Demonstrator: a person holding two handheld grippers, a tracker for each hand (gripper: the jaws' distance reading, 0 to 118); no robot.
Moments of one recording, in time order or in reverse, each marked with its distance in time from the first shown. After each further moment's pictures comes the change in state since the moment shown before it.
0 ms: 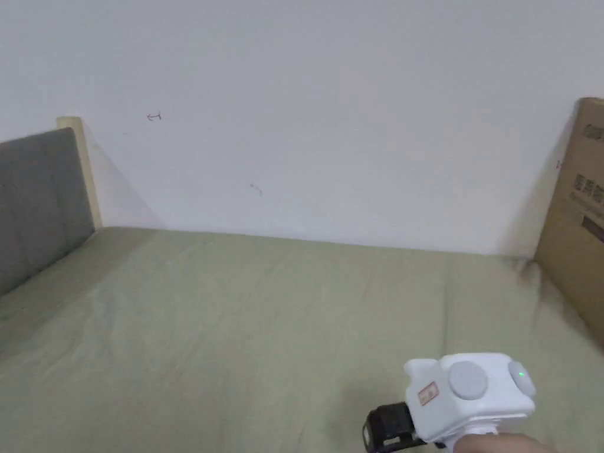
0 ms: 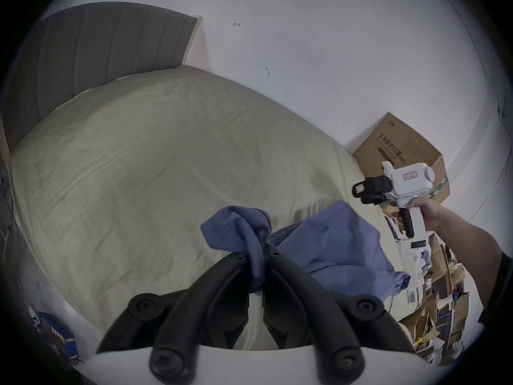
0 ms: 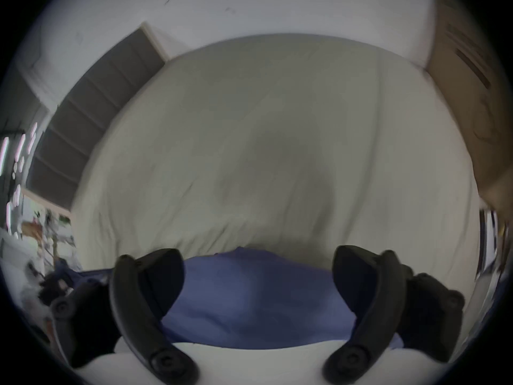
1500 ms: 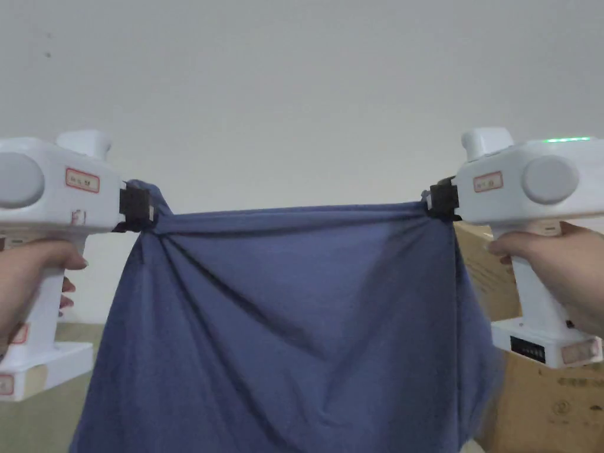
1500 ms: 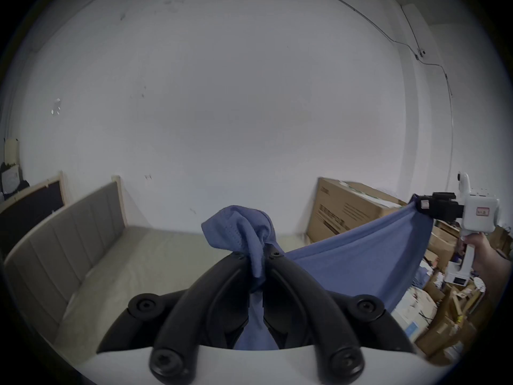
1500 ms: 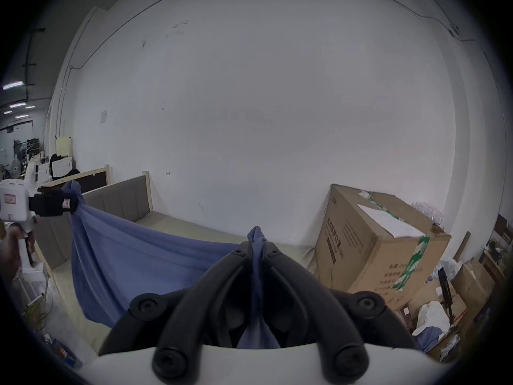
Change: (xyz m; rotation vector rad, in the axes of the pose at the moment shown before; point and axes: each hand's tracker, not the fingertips) left arm 0.287 0.292 0.144 0.479 -0.157 -0.454; right arm -0.011 -0.018 0.511 0.918 -0.374 0.102
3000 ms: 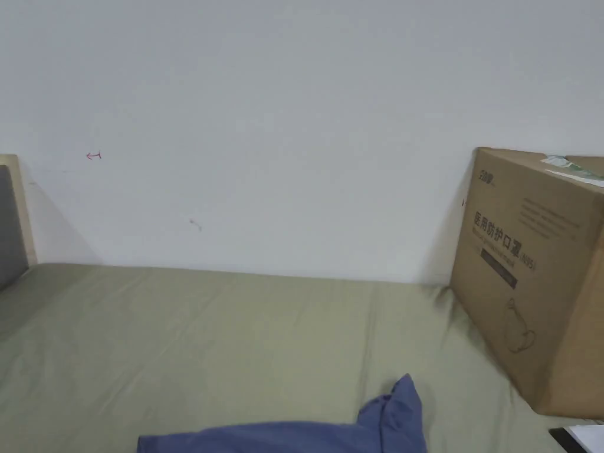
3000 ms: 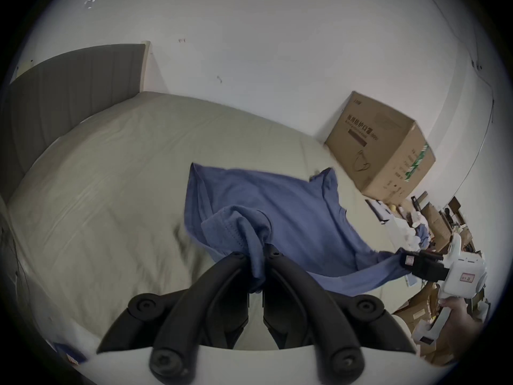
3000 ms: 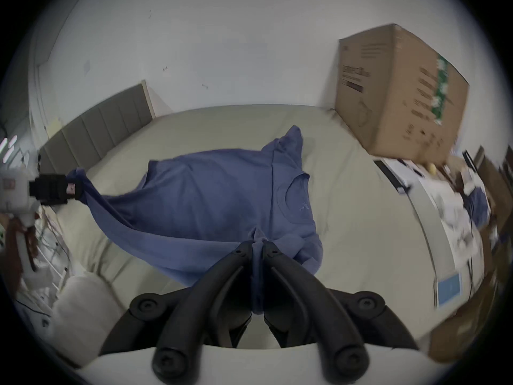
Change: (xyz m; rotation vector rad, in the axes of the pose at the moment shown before) left arm -0.014 -0.368 0.062 -0.424 0.055 0.277; right arm -0.086 -0.410 0.076 -0.474 0.058 -0.196
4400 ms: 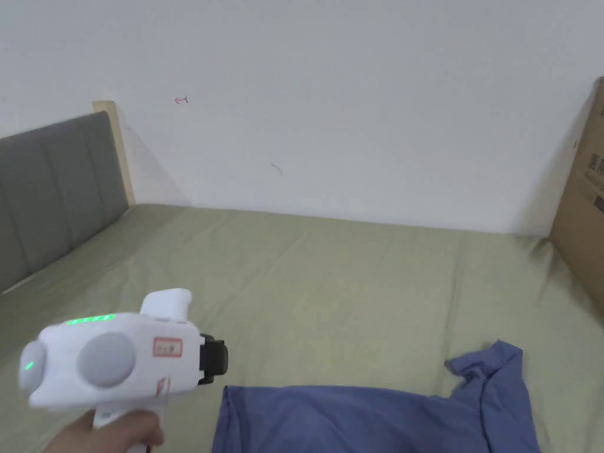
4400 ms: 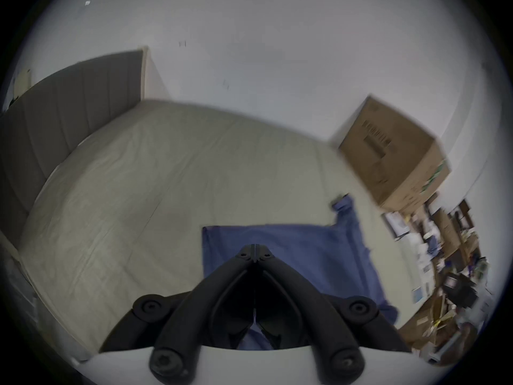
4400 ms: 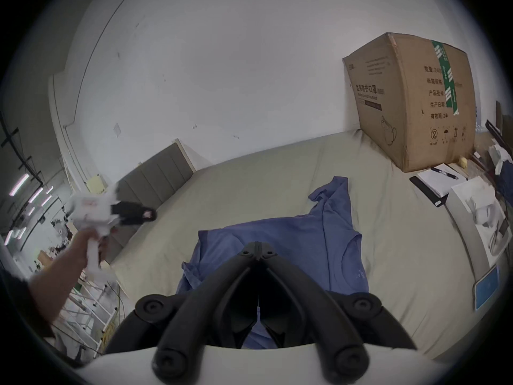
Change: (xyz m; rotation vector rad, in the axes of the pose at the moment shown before) left arm -0.034 0.156 -0.091 -0.143 0.096 -0.034; right arm -0.008 0.068 0.010 0.186 0.257 -0.148
